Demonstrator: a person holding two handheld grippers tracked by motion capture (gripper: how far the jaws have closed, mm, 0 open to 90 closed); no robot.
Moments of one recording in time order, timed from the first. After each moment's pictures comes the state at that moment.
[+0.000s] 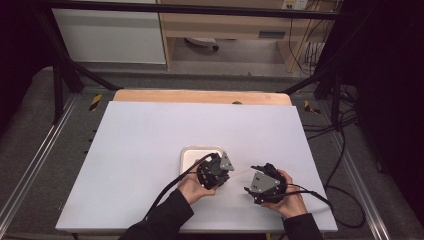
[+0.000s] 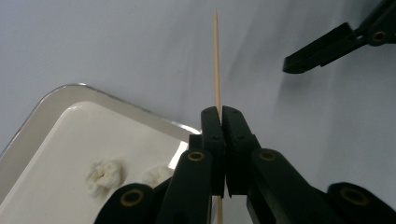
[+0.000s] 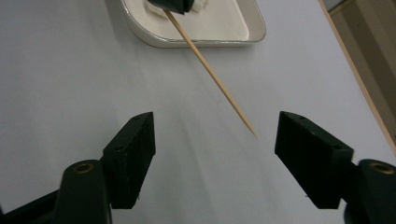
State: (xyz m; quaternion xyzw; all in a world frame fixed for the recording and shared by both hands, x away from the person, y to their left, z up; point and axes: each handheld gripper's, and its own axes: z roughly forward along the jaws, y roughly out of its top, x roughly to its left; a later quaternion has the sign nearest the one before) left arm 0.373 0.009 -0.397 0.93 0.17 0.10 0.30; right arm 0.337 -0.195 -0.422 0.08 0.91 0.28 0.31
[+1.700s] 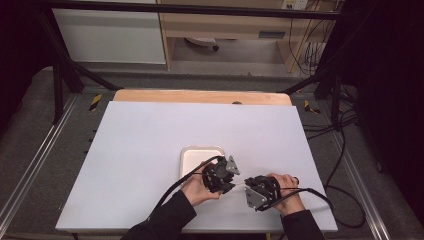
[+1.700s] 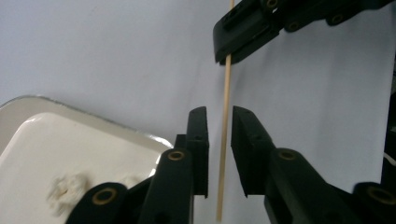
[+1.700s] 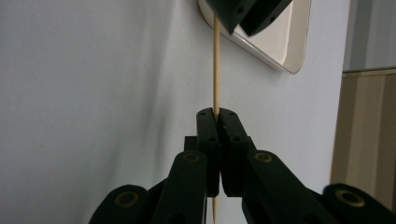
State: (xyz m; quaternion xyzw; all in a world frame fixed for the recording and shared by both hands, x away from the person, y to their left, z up) left arm 0.369 0.001 -0.395 0.94 0.15 0.07 0.29; right arm 0.332 -0.182 -0.426 -0.15 0.91 0.15 0.35
